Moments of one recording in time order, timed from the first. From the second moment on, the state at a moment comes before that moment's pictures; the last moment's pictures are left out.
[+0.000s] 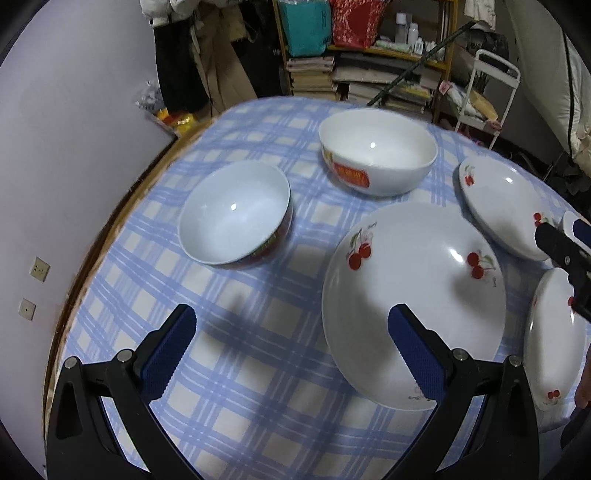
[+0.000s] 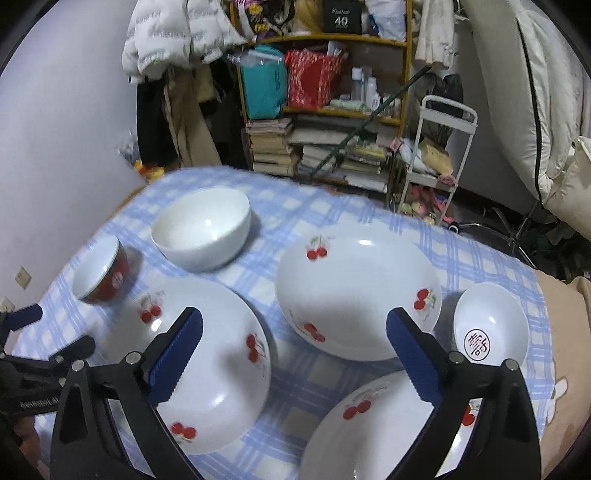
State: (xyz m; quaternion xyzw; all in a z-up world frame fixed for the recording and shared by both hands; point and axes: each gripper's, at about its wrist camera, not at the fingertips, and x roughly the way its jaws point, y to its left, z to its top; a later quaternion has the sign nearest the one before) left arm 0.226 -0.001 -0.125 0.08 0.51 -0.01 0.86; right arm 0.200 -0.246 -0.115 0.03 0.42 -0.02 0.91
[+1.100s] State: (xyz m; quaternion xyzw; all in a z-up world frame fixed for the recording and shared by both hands) left arm 0.251 0.011 -0.185 0.00 0.59 -0.05 0.81; right arm 0.228 -0.239 -0.170 0.06 0.49 0.04 0.87
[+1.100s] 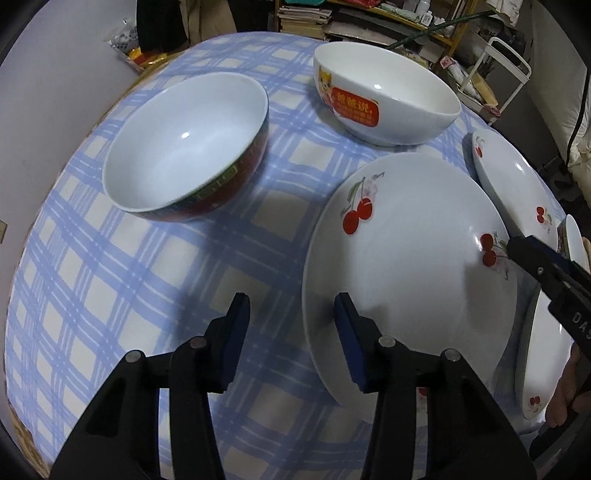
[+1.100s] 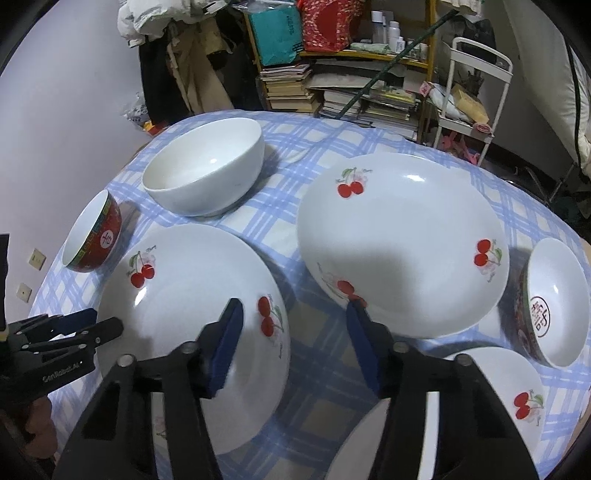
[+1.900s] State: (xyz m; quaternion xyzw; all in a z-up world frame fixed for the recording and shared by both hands) left arm 0.256 0.013 -0.192 -0.05 0.59 -0.10 0.80; right arm 0.238 -0.242 -0.191 0.10 0.52 0.07 0.85
